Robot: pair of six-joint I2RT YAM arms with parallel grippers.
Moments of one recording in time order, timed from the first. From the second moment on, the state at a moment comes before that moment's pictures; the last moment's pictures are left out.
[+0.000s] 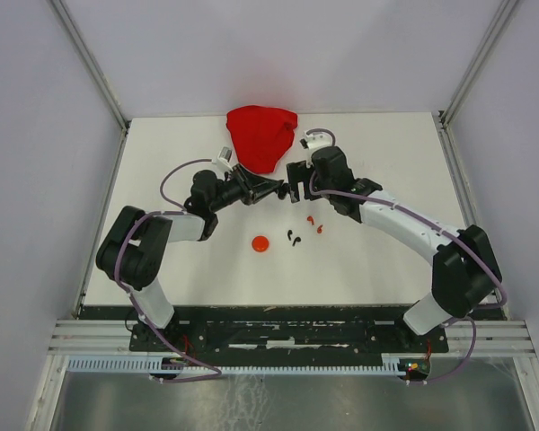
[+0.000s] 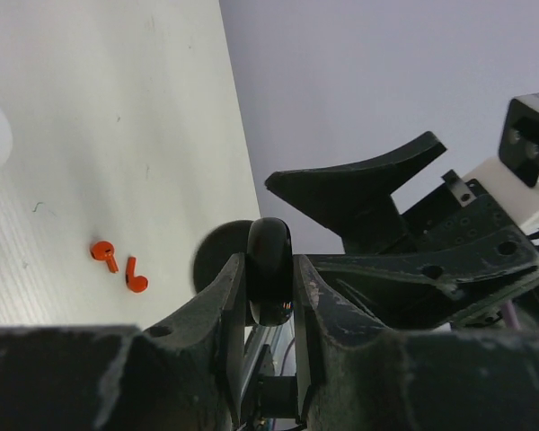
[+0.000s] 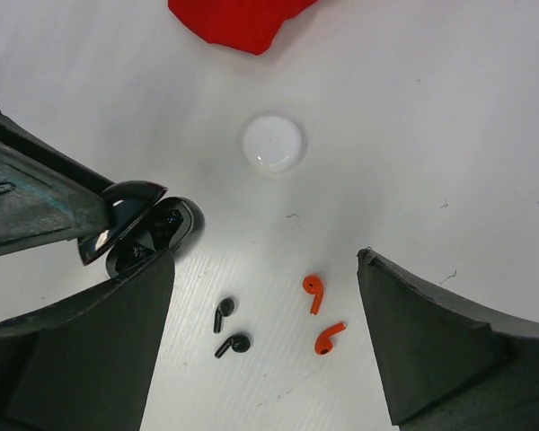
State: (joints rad) left arm -0.38 1.74 0.75 0.94 0.60 -1.25; right arm 0.63 1.56 1.18 -0.20 0.14 0.24
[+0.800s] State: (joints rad) left arm -0.22 1.74 0.63 1.12 0.57 -1.42; right arm 0.63 1.63 1.17 -0.28 0.13 0.23
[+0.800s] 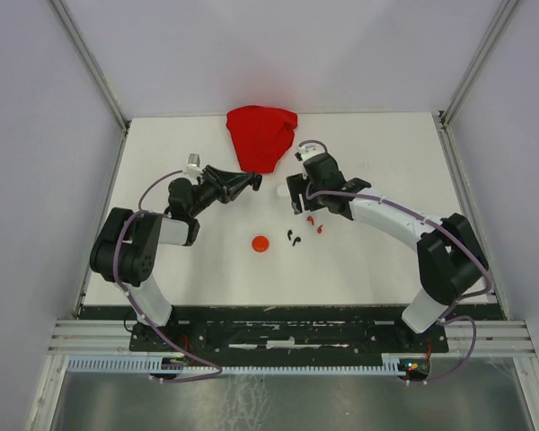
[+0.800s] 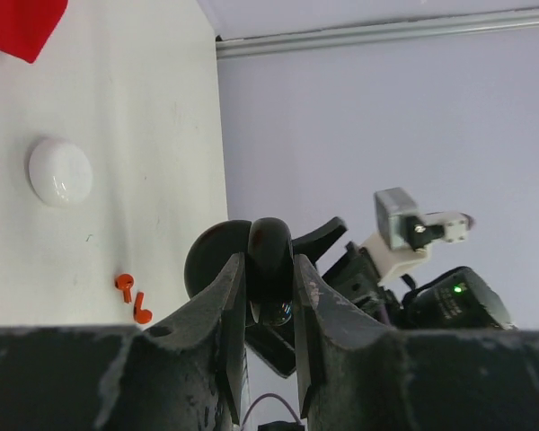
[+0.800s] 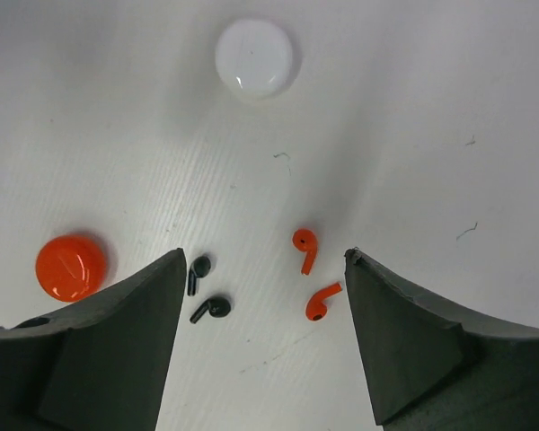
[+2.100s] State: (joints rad) left arm -0.13 1.74 0.53 1.23 0.58 -1.47; right arm 0.75 1.95 1.39 -0.56 0.10 0.34
